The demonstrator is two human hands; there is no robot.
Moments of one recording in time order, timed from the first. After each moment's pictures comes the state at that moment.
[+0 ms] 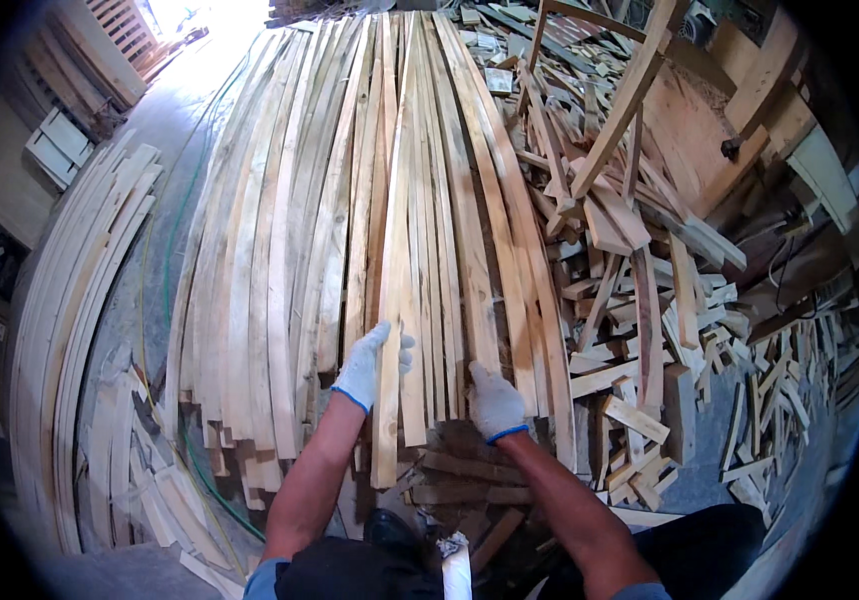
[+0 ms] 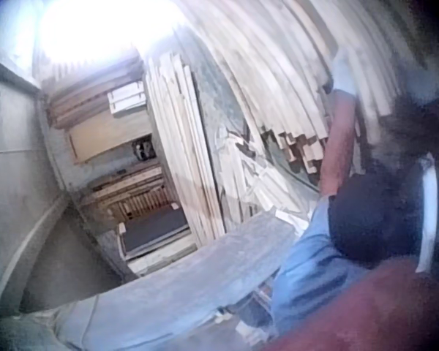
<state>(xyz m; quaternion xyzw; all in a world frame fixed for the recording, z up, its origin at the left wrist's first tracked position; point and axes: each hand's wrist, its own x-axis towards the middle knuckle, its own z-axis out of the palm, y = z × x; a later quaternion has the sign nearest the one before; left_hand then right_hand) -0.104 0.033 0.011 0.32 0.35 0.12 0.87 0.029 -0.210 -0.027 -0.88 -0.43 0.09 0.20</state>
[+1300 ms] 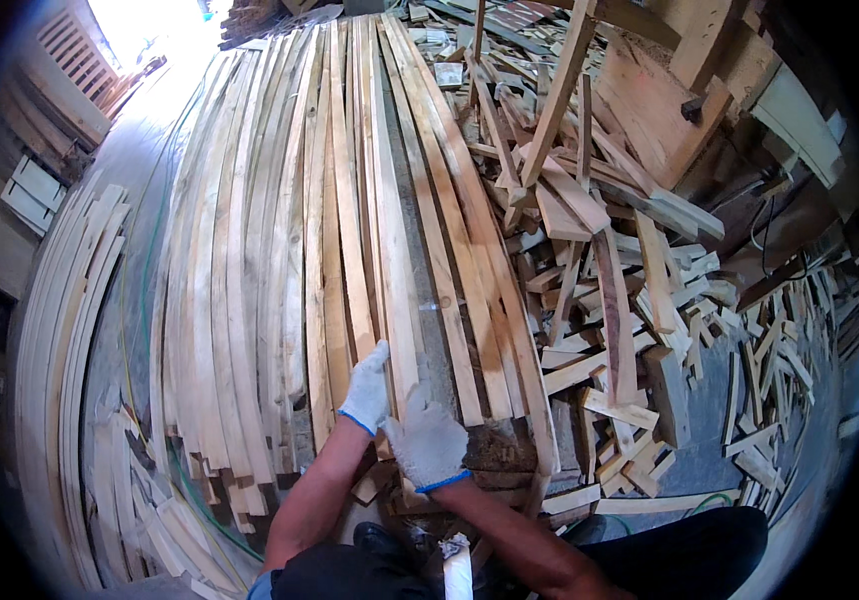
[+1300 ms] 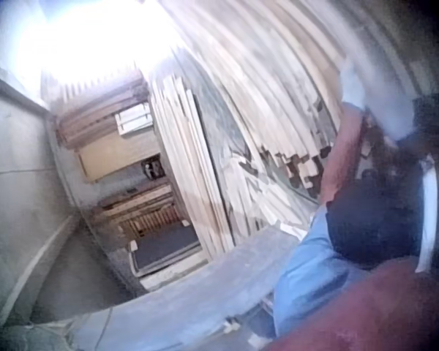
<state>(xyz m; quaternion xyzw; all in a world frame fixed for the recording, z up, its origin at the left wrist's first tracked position) -0.059 -0.025 0.001 0.32 0.31 0.13 0.89 -0.044 -0.181 0.091 -0.90 -0.33 0.17 0.22</state>
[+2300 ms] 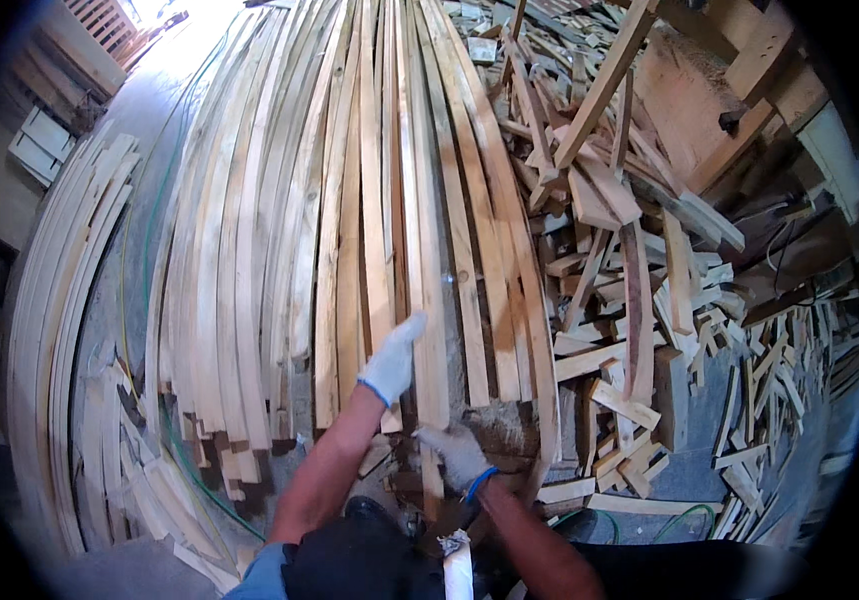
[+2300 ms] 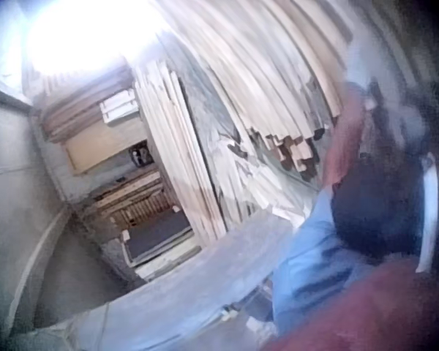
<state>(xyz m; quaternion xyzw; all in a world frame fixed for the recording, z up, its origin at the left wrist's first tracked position) -0.052 -0.040 -0.006 0.39 0.33 0.11 0.85 -0.060 -0.250 0.021 -0.56 0.06 0.58 0.58</state>
